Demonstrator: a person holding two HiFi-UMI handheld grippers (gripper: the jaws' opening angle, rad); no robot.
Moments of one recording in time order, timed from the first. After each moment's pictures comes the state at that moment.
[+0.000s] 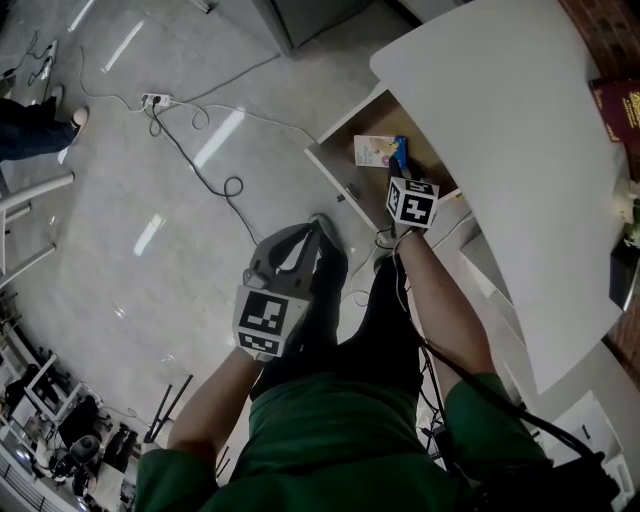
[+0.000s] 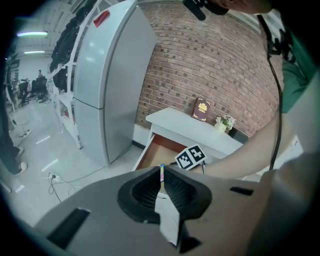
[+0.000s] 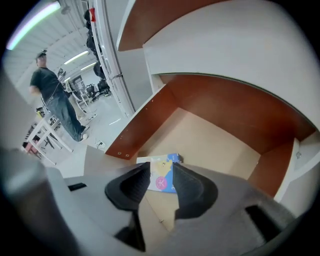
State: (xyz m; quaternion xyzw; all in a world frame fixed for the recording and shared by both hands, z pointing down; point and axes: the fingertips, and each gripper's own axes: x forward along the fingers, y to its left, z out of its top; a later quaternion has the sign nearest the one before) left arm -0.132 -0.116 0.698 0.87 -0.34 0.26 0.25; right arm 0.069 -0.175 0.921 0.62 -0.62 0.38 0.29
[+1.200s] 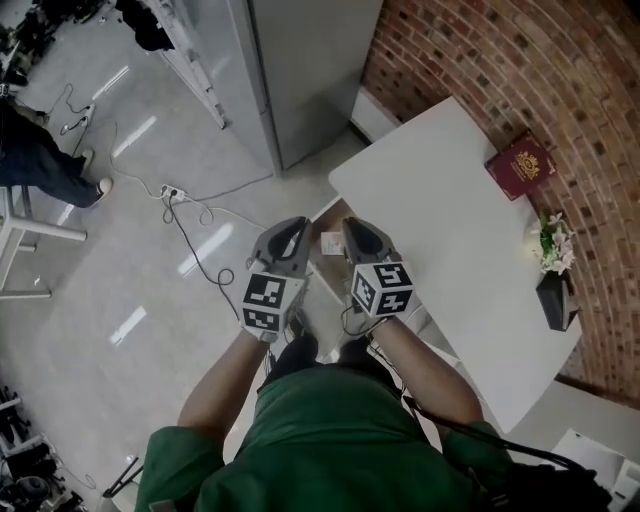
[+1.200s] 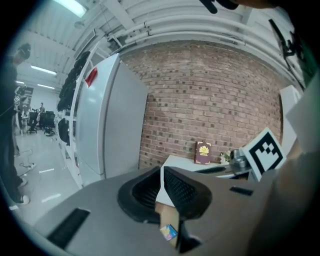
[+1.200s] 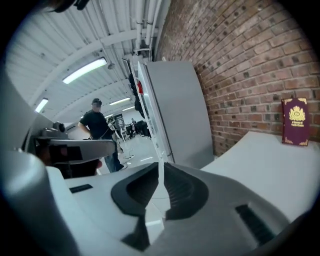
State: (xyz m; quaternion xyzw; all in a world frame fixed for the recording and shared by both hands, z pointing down) left arm -0.086 -0.189 0.465 0.90 -0.41 0.11 0.11; right arm -0.006 -0.186 0.511 0.56 -0.79 0.22 0.08
